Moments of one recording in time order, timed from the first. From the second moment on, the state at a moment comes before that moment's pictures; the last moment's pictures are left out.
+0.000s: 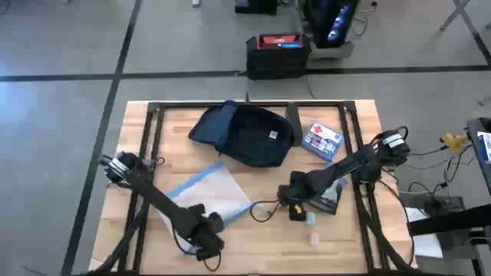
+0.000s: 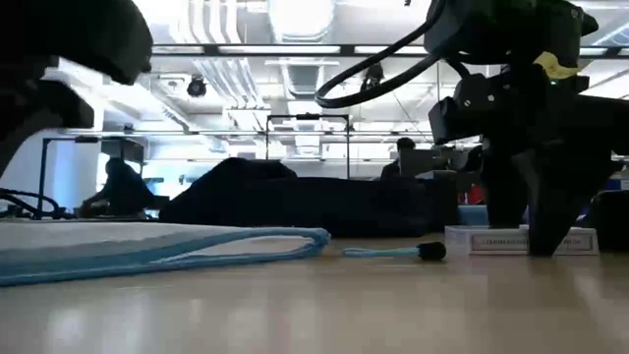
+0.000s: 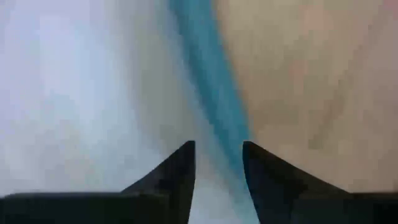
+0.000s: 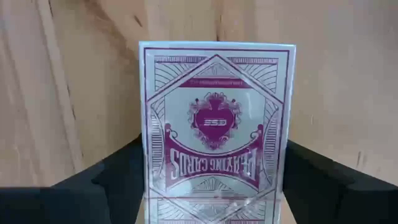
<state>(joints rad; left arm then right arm) -0.67 1.90 1.34 -1.01 -0.09 -0.96 0.33 1.74 0.92 -0.59 0.04 0.43</state>
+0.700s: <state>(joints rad) -0.62 1.89 1.20 -0.86 -0.12 -1.05 0.33 1.74 0.92 -0.59 0.05 0.45</state>
